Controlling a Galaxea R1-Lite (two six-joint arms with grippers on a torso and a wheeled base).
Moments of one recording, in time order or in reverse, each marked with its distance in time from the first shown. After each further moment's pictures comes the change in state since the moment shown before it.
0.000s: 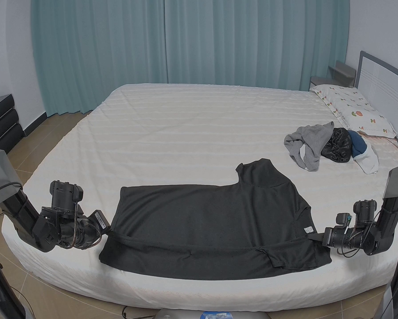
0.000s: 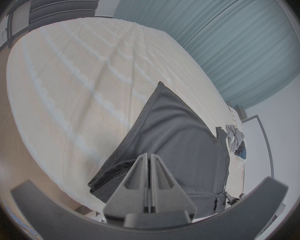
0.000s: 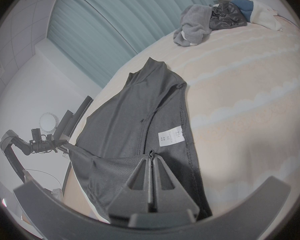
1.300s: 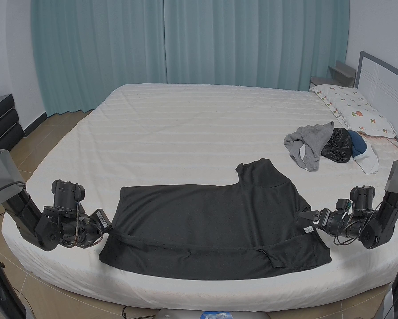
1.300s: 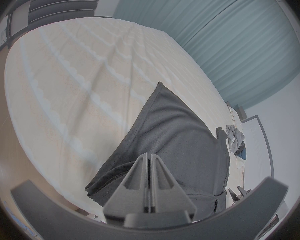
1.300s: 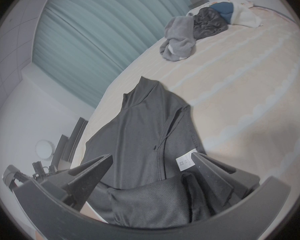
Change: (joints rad) left arm -0.003 0.024 -0.018 -0.012 0.000 0.001; right arm 0.109 -0.124 -0.047 0.031 -0.200 0.321
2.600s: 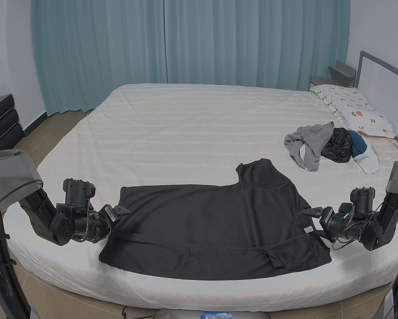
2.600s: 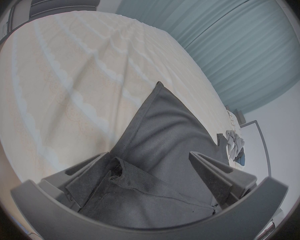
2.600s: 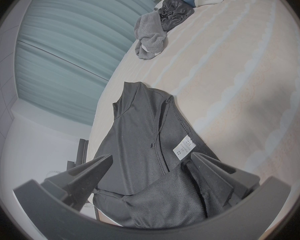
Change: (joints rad) left arm -0.008 0.134 -0.113 -0.041 -0.007 -0.046; right arm 0.009 -0.016 0.025 0.011 -0.042 0.284
